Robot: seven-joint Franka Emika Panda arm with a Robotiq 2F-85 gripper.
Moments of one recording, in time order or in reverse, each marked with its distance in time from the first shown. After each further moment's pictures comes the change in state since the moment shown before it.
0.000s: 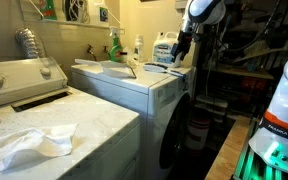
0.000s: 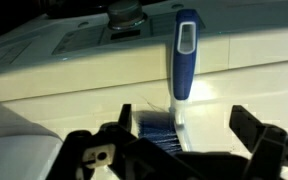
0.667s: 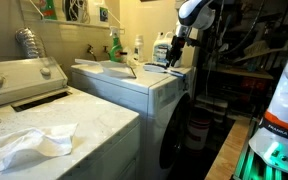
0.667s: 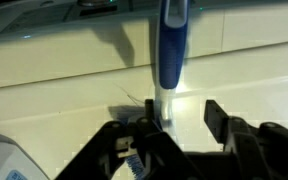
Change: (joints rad) arm 0.045 0.151 -0.040 0.100 0.165 0.005 -0.142
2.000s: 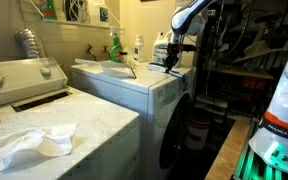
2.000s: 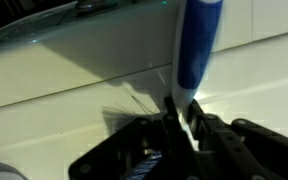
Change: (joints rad) arm -0.005 0.142 0.011 0.086 -0.091 -0.015 0.178
